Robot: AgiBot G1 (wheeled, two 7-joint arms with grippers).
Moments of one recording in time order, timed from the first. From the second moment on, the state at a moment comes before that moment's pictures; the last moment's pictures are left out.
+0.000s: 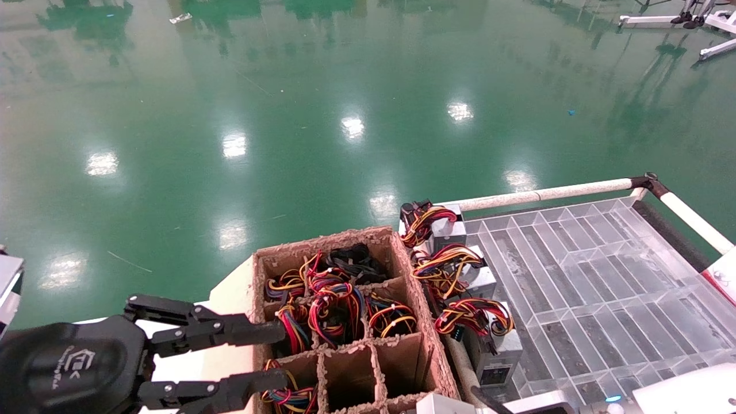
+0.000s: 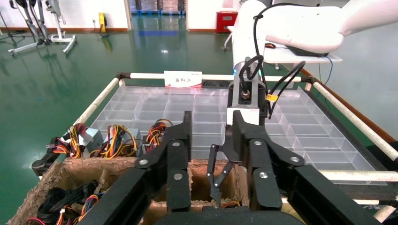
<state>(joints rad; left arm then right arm) -1.09 0.59 0.33 -1.27 0.70 1.48 -0.16 1.20 -0.82 -0.59 1.32 -1.29 -1.45 0.33</state>
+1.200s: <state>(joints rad) -1.09 0.59 0.33 -1.27 0.70 1.48 -0.16 1.14 -0.79 -0.55 1.23 -1.18 -1.48 0.27</state>
